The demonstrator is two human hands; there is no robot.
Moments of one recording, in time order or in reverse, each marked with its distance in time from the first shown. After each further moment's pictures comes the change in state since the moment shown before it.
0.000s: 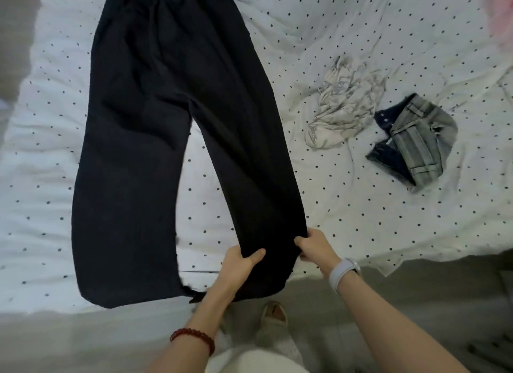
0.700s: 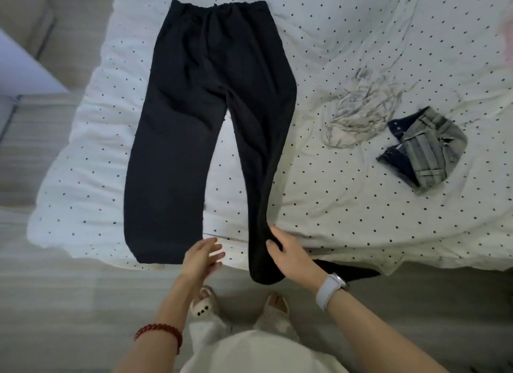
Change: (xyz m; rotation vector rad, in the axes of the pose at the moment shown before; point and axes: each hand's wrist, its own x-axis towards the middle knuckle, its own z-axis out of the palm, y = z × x) left_hand -0.074 -0.054 -0.056 -0.473 0.308 -0.213; right_hand -0.112 0.012 0.039 -0.266 -0.328 -0.524
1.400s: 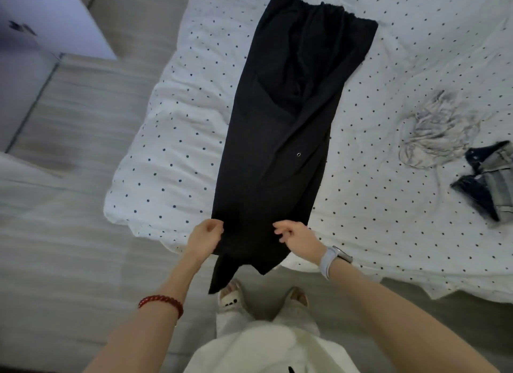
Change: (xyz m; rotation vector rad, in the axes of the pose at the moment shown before) left_hand 0.053 0.057 -0.191 0.423 0.063 0.175; right_hand 0.119 -0.055 0.150 -0.306 -0.067 0.216
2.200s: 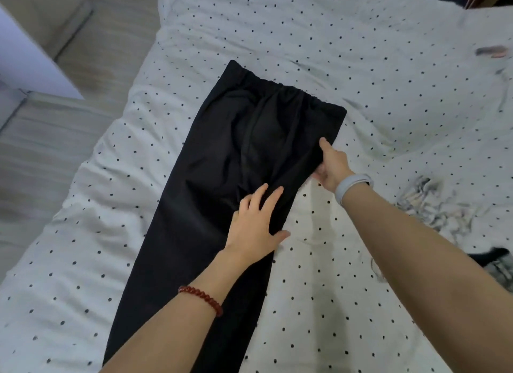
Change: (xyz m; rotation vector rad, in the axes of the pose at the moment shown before) left_hand 0.121 0.306 0.156 0.642 0.059 0.725; right_hand 0.220 -0.108 -0.370 1.002 0.420 0.052
